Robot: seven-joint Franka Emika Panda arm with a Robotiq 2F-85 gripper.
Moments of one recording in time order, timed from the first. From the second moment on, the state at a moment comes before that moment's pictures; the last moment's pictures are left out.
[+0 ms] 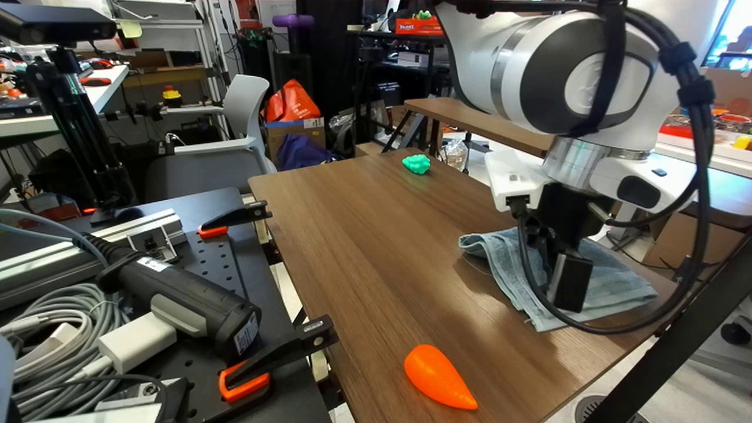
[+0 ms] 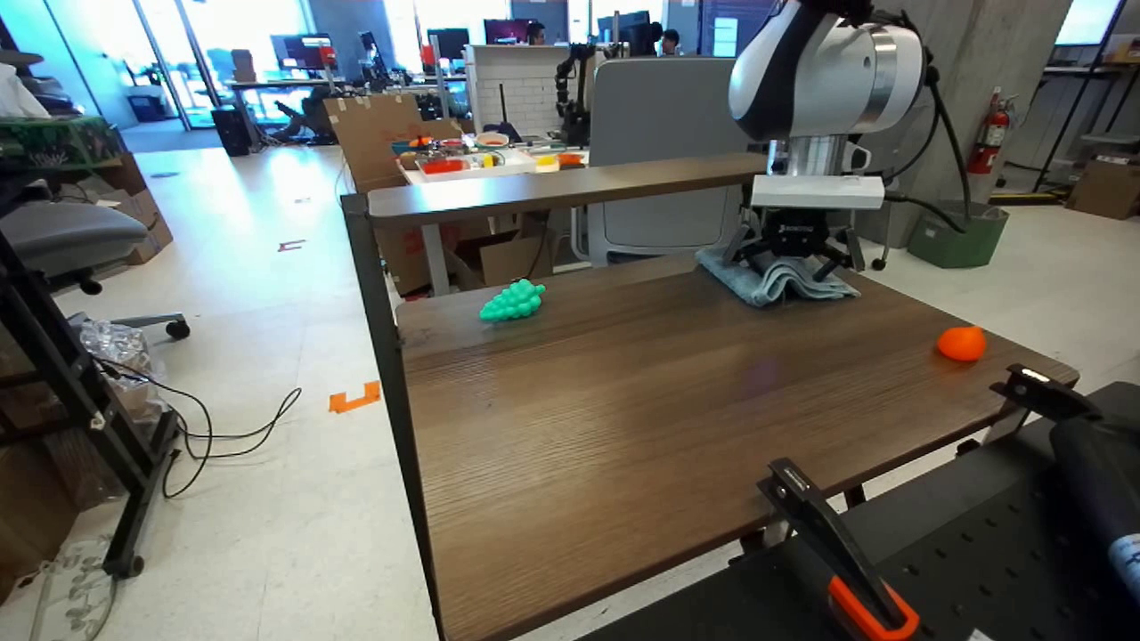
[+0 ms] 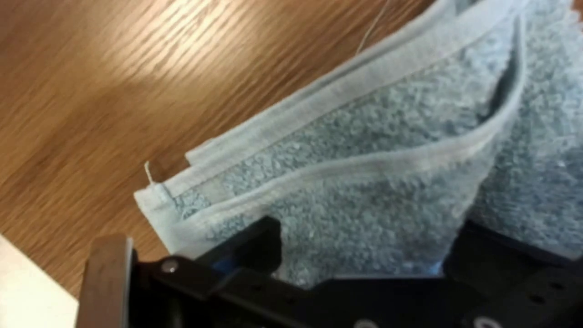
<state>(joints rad) -0.06 0.95 -0.18 -1.53 0.16 2.37 0.40</state>
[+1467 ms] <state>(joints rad) 0.06 0.71 -0.17 -2.02 -0.20 2.58 0.23</state>
